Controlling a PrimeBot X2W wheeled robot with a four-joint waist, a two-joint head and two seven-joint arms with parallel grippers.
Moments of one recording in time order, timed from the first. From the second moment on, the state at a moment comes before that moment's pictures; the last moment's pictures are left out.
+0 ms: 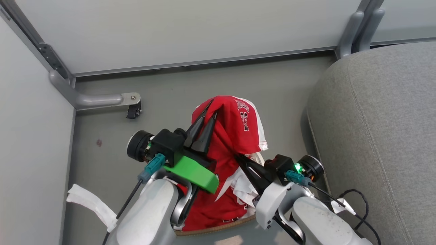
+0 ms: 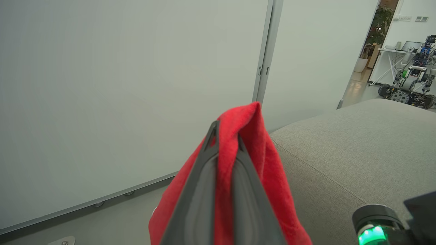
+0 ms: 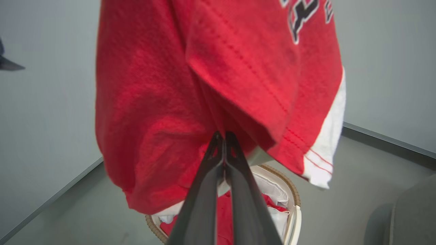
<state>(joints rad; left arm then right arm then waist) -0.44 0.05 -0.56 0.30 -0.35 -0.10 -0.26 -0.47 -0.05 0.64 0.61 0.27 0.13 -0.26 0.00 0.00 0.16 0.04</state>
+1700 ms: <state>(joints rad) -0.41 0.12 -0.50 0.36 -0.22 -0.13 -0.26 -0.54 -0.13 0.13 0.01 0.10 0.13 -0.26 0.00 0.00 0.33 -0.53</state>
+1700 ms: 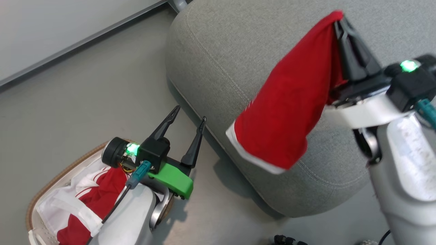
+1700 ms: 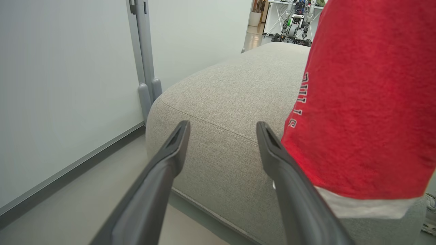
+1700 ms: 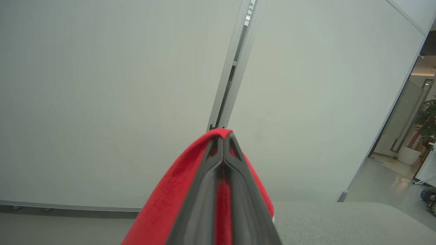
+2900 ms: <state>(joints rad) -0.55 0.25 -0.55 0.31 -0.24 -0.13 -0.26 -0.78 -0.20 -0.29 0.53 -0.16 0.13 -0.26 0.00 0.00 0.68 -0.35</state>
